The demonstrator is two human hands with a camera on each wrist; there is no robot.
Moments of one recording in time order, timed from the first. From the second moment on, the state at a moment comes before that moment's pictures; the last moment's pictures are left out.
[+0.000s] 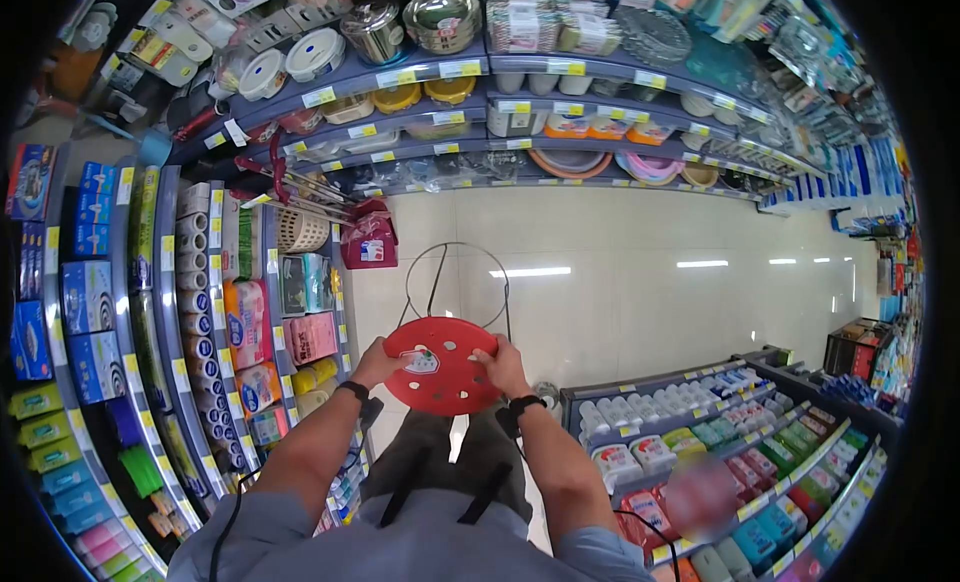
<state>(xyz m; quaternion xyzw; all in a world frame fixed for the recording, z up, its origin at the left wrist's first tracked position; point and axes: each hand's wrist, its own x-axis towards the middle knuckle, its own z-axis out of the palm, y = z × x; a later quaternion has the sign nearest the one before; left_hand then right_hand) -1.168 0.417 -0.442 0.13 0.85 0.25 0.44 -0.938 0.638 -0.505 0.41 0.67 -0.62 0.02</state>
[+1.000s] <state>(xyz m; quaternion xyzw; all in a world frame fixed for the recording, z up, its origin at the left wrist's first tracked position) -1.338 0.238 -0.714 0.08 0.87 0.04 0.49 -1.132 0.466 -0.775 0.44 0.66 -0.58 0.20</state>
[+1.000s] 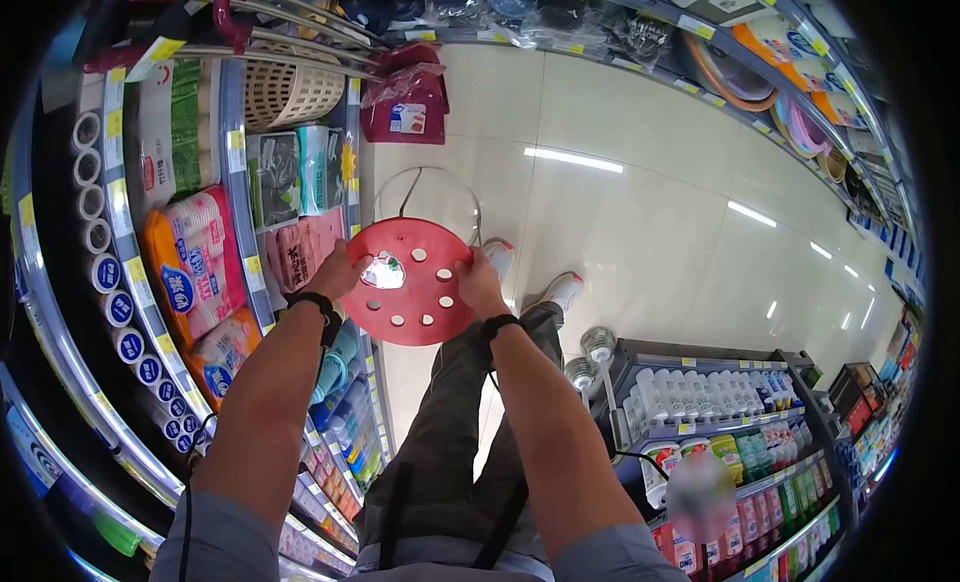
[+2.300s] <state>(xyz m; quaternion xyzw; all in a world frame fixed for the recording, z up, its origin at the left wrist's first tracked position) -1.199 0.175 -0.620 0.09 0.81 0.16 0.56 -0.800 0.624 -0.580 0.44 0.71 -0.41 0.36</state>
